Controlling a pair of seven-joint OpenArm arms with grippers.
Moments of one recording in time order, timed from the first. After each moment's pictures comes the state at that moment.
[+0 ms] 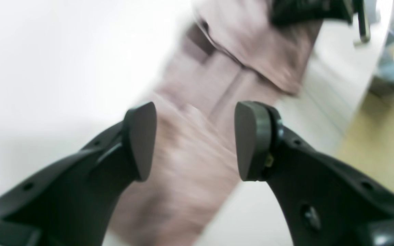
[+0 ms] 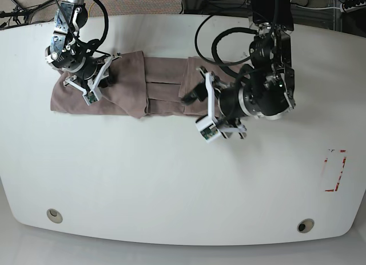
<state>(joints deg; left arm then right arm) -6.4 1.0 5.3 111.3 -34.3 -42.8 83.3 -12.0 11.0 18.9 95.4 15.6 41.1 -53.5</state>
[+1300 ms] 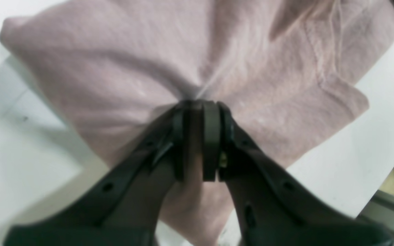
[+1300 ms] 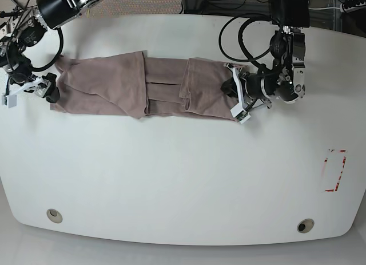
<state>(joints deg) -1.4 -7.7 -0.9 87.9 -26.3 -42.8 66.8 5.1 13.0 61.8 89.0 39.0 40.9 -83.0</state>
